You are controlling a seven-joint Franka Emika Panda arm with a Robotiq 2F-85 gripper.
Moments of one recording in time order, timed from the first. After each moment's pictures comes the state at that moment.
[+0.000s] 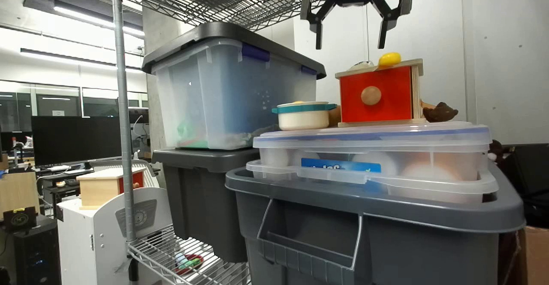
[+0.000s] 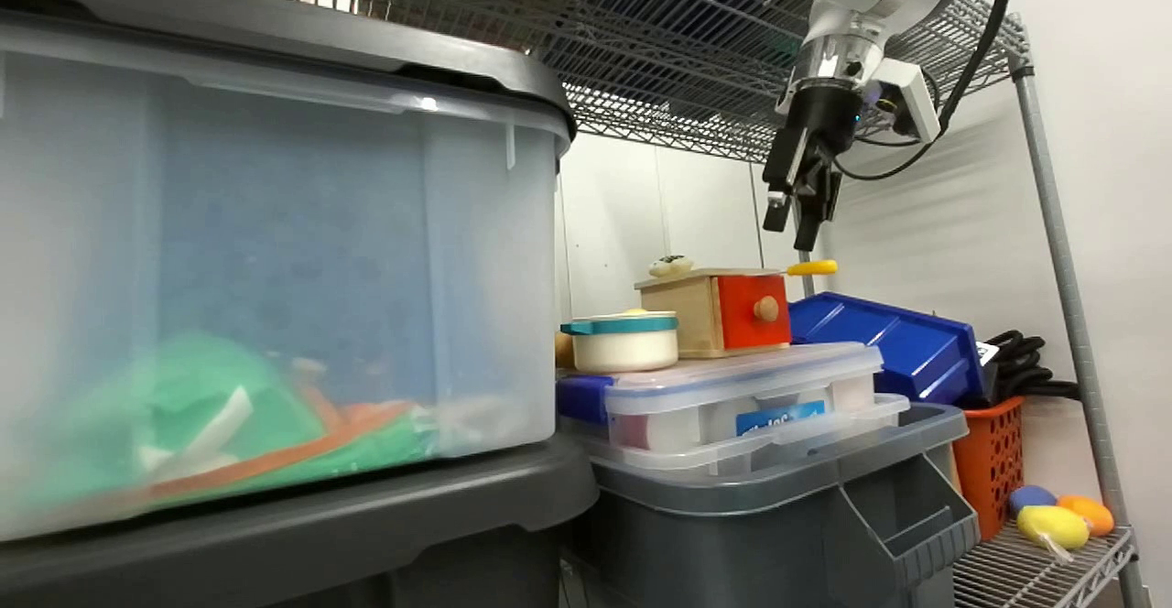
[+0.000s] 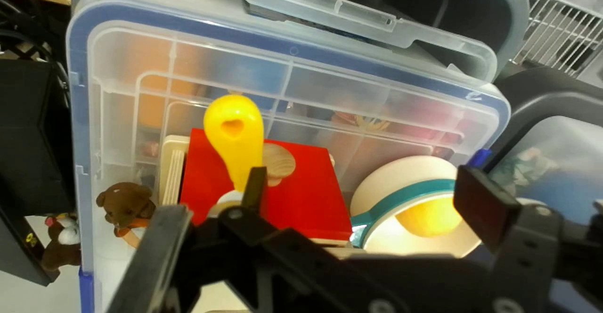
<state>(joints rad) -0.17 0.10 -0.11 -1.75 0.35 2.02 -0.78</state>
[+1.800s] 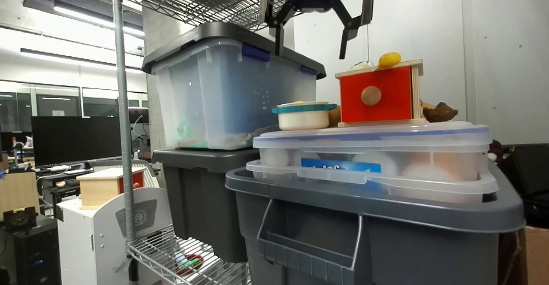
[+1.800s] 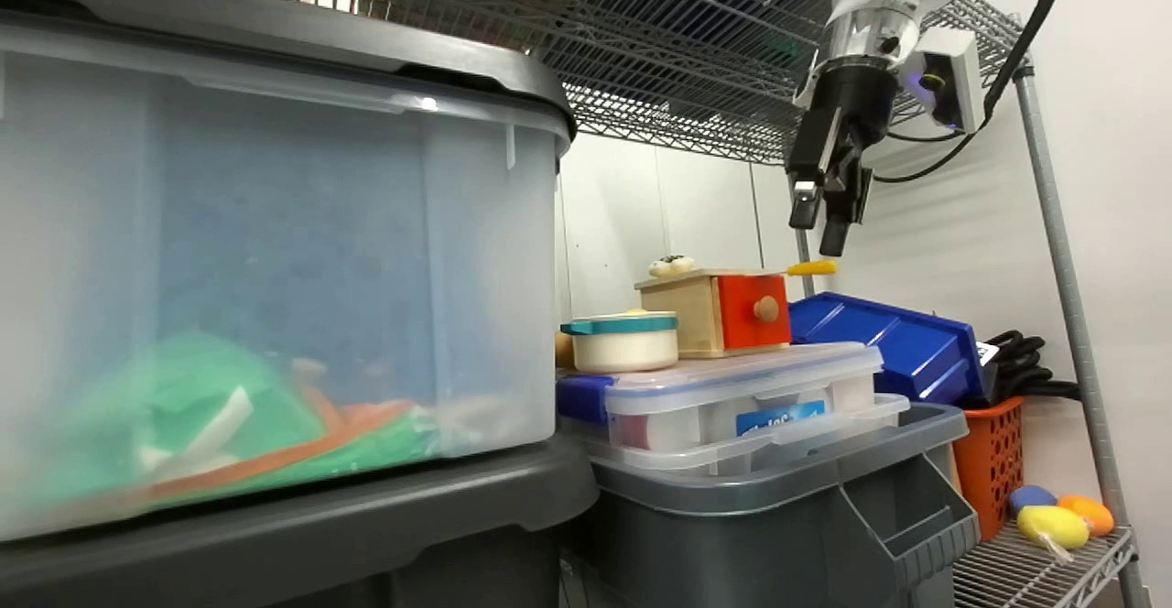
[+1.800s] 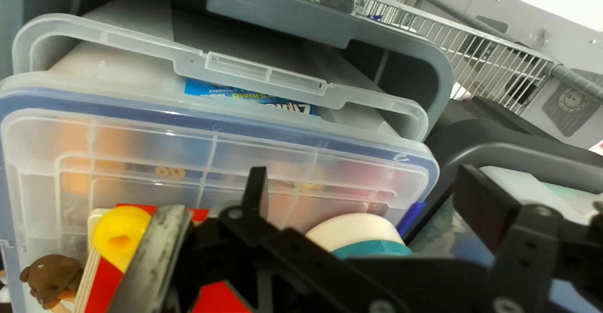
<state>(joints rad) -0.15 -0.06 -0.11 -1.97 0.35 2.02 -0.78</state>
